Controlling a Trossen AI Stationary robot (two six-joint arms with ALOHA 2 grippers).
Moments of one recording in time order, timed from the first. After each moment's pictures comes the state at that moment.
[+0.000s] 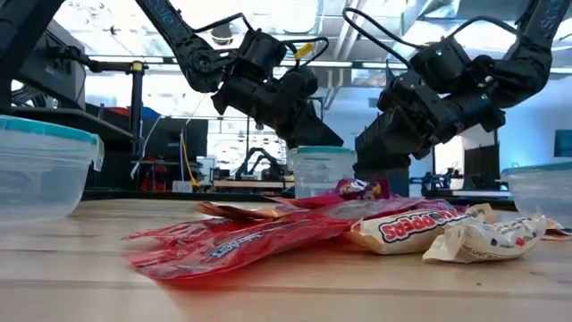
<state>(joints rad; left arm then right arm) 0.30 1.91 1.09 0.47 0.39 0.04 -0.25 1.51 0.37 0.69 -0.25 0.14</state>
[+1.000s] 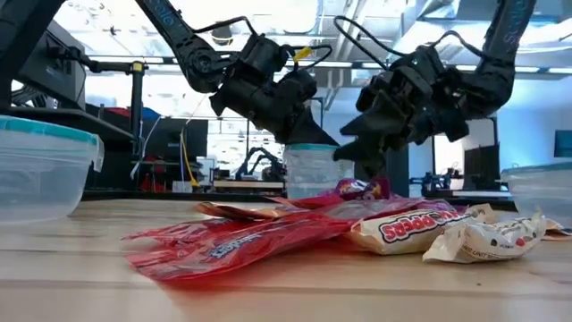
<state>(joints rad) 0.30 1.91 1.09 0.38 0.37 0.12 -0.35 1.66 0.48 0.87 -0.64 0.34</state>
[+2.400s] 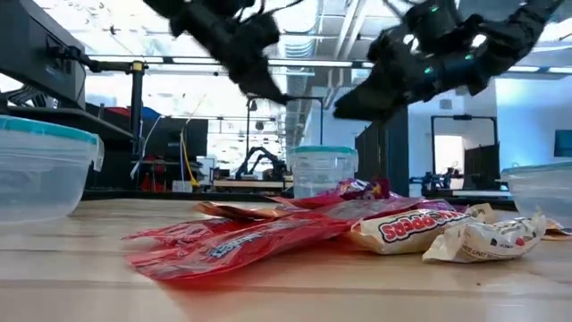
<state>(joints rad) 0.27 1.48 0.99 -0.03 0.05 0.13 -0.22 1.41 0.56 0.52 -0.13 0.04</state>
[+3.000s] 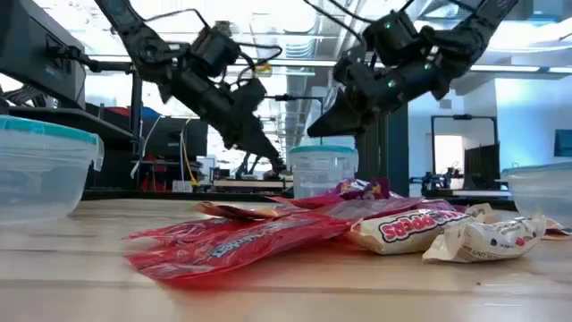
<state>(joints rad) 0.38 1.67 0.79 0.46 0.11 0.02 -0.26 1.57 0.73 0.39 -0.16 0.06</state>
